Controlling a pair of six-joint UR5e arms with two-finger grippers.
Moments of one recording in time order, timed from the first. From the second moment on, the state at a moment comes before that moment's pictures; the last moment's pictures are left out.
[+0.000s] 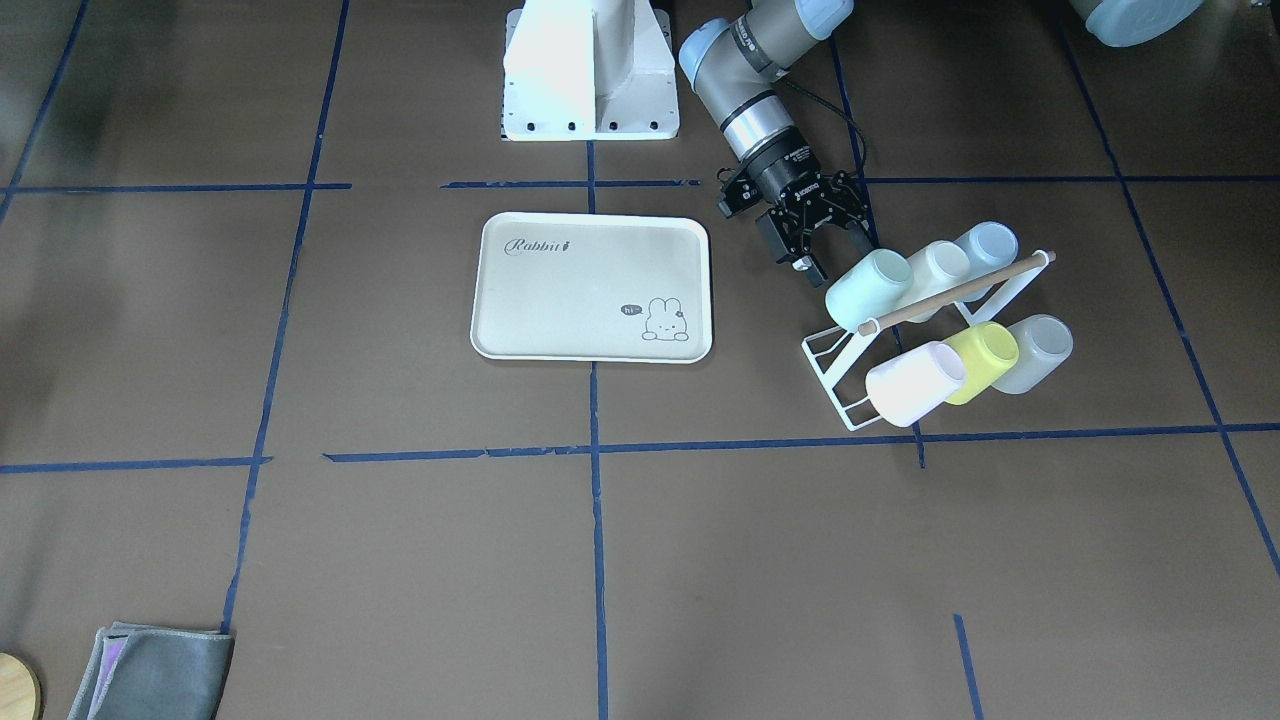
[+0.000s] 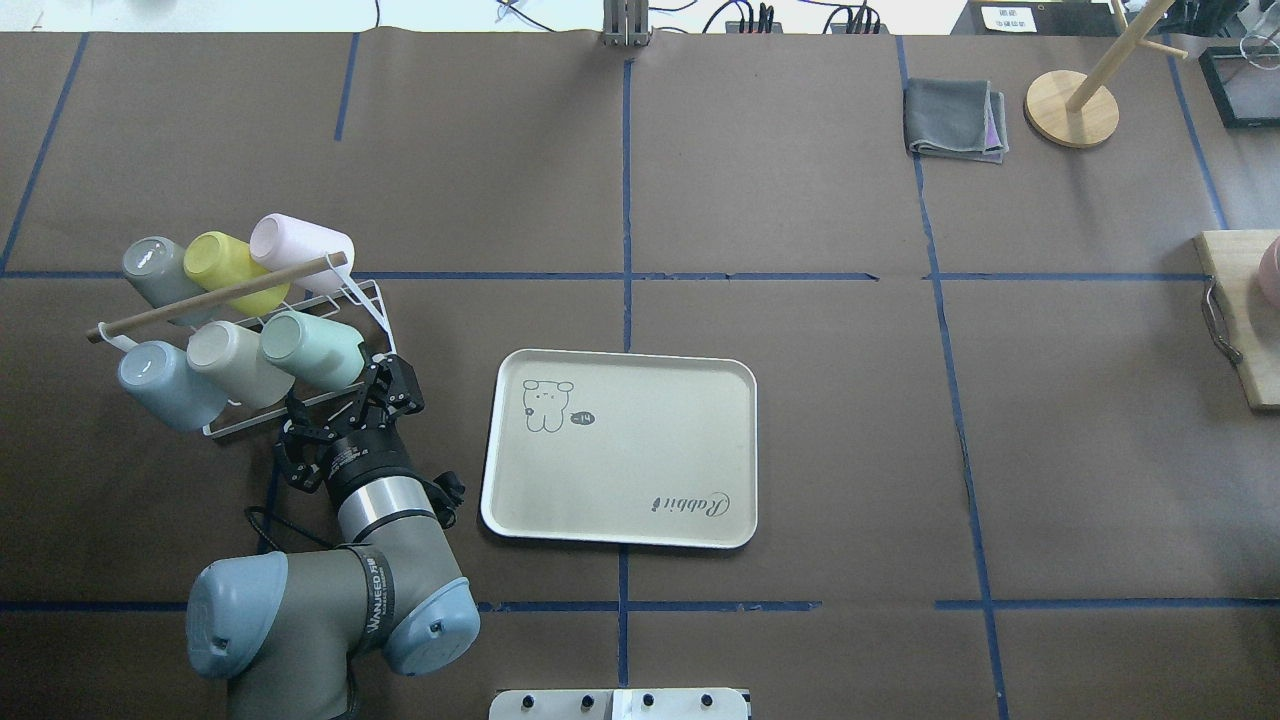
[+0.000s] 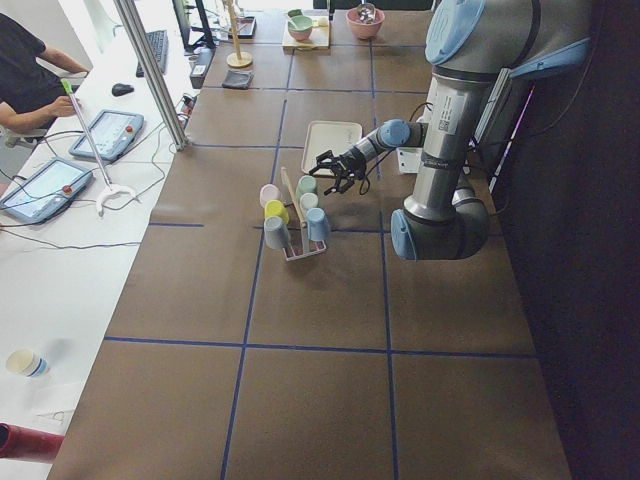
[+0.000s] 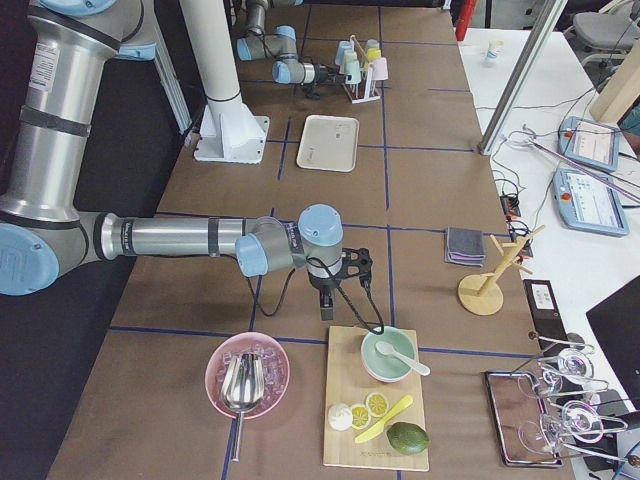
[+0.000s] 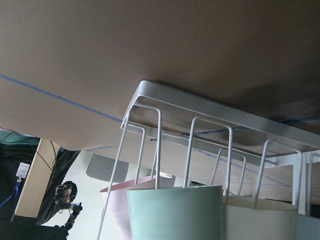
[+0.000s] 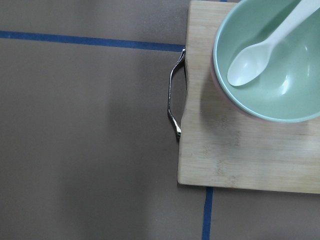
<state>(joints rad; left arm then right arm) -0.17 -2.00 -1.86 -0.83 -0.61 0.50 1.37 -1.84 1.85 -1.30 2.29 0.26</state>
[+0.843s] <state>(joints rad) -0.21 -2.01 -1.76 -0.91 -0.58 0.46 1.37 -1.84 1.85 -1.30 2.30 0.26</state>
